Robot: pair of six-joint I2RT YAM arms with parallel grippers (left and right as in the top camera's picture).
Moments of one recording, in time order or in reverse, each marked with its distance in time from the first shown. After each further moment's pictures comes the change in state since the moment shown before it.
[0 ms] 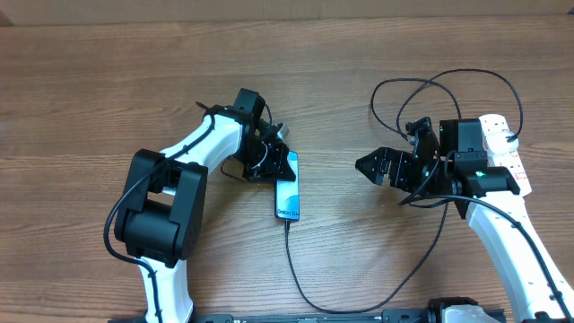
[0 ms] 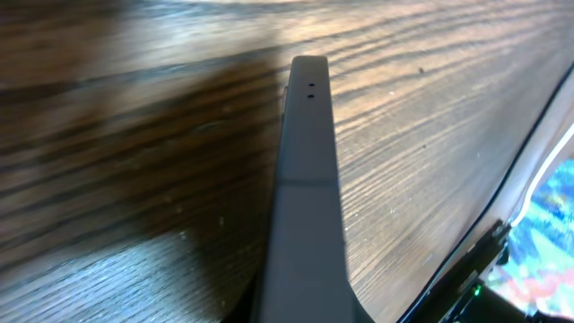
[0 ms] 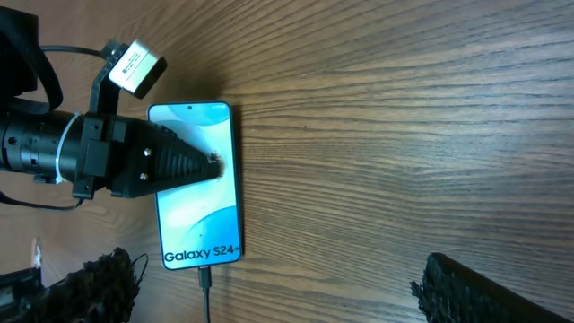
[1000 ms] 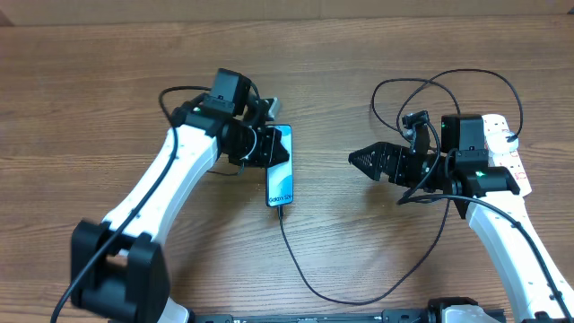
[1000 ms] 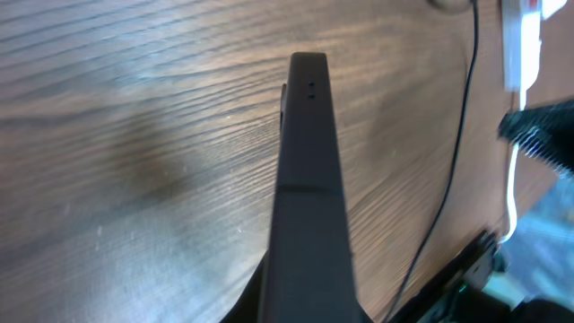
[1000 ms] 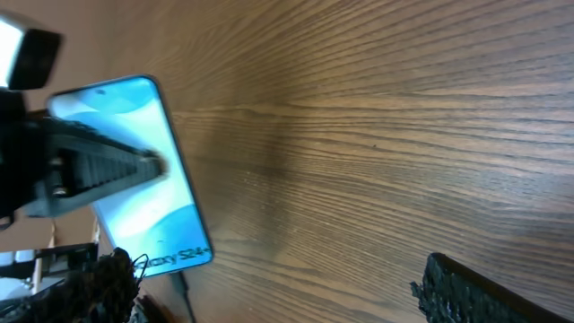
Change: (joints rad) left arm 0.000 -0.345 -0.004 -0.075 -0.082 0.065; right arm 0.001 0.000 0.000 0.087 -0.148 0.011
